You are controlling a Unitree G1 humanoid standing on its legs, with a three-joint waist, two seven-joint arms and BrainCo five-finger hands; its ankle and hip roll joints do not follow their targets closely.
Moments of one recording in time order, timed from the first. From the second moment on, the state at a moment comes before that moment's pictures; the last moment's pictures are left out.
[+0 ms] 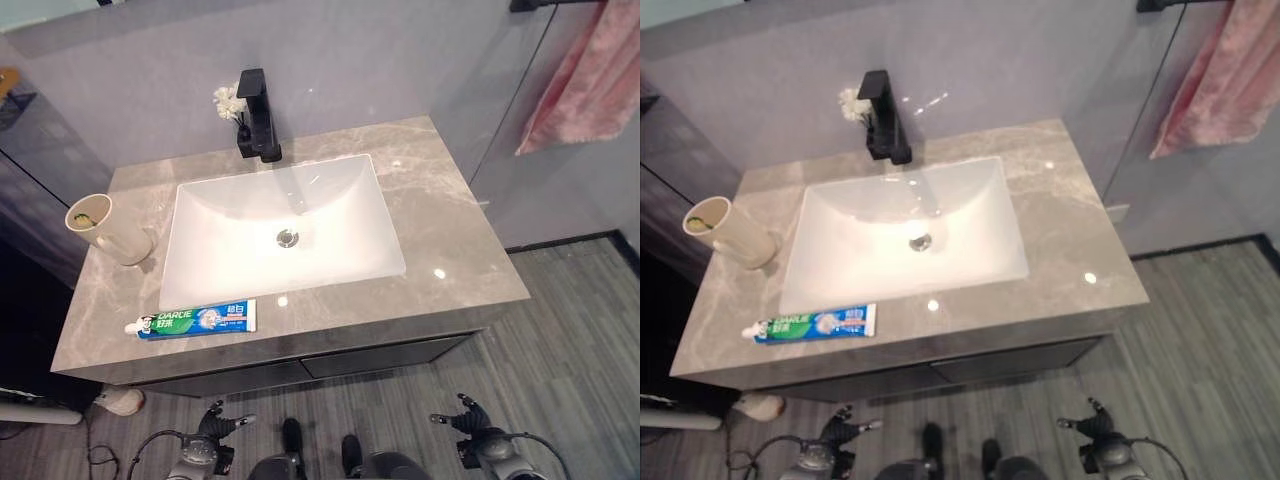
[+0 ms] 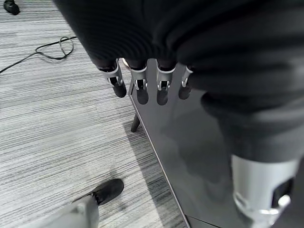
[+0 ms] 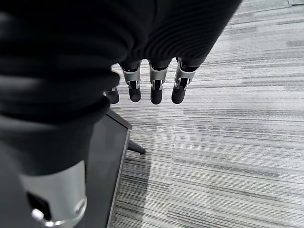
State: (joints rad) left arm -0.08 0.26 -0.21 1.16 -0.10 -0.08 0.15; right arm -0.10 -0.35 0.27 1.09 0.06 -0.06 -0.17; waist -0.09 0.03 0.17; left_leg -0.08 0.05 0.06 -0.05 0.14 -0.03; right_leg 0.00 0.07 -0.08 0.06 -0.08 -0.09
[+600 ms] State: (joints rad) left arm 0.00 0.34 -0.24 1.04 0.01 -0.10 0.19; right arm -0.13 -0.34 0.27 1.08 0.02 -0.06 -0.17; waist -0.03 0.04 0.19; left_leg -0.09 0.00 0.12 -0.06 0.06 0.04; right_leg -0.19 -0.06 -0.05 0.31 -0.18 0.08
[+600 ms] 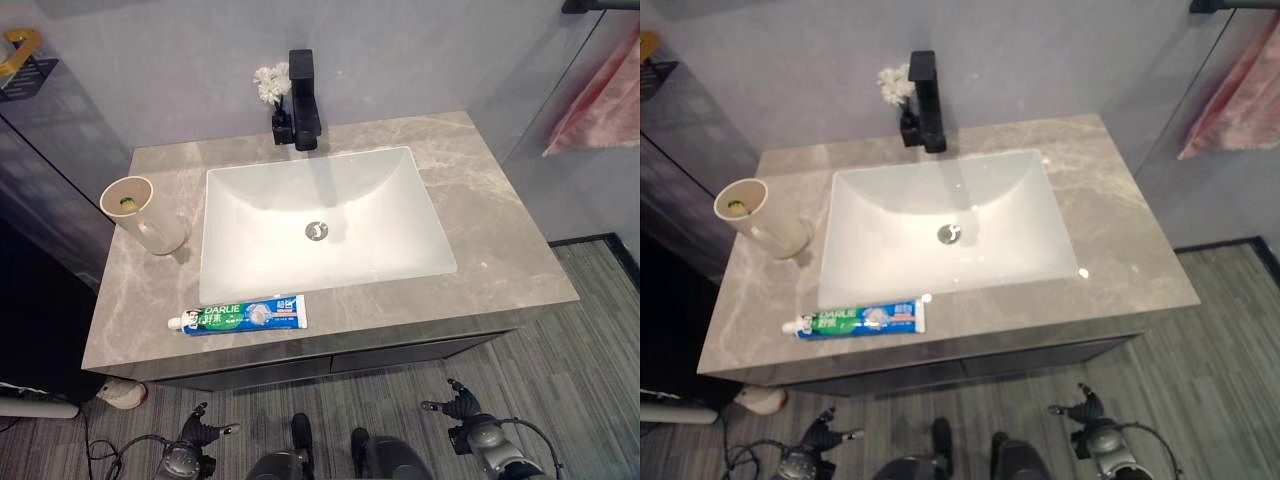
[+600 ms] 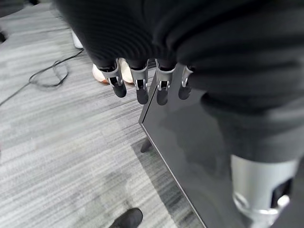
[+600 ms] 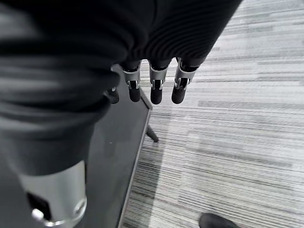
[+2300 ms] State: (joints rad) left arm 0.41 0.80 0.13 -0.14 0.15 -0.26 0.30; right arm 0.01 -0.36 0.18 1.20 -0.09 -0.04 -0.23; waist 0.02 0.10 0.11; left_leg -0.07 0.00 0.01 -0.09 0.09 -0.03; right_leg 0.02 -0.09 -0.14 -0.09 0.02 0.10
